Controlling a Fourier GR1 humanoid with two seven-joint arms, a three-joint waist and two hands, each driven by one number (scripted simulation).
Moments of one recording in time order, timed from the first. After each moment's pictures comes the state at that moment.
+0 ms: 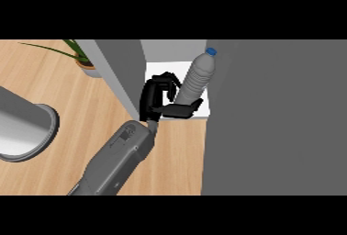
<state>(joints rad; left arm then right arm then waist) -0.68 0.00 -0.41 -0.89 0.49 0.48 -0.37 0.98 -0.17 0.24 -2.47 -0.08 0.21 -0.28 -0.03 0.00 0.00</state>
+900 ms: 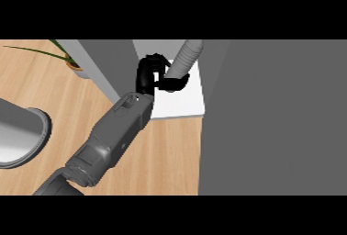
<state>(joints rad) -1.04 0.01 -0.34 -0.32 0.51 0.60 -0.41 0.95 -0.17 0.17 -2.45 -0.11 0.27 -0.29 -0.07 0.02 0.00</state>
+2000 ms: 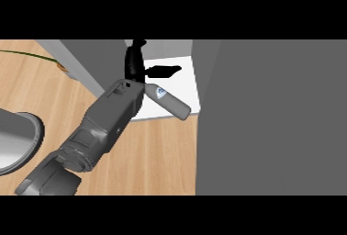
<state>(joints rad) -1.19 0.04 -0.28 -0.09 0.47 0.66 -0.53 0.96 -0.17 0.16 -2.44 -0.14 0.35 -0.32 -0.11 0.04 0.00</state>
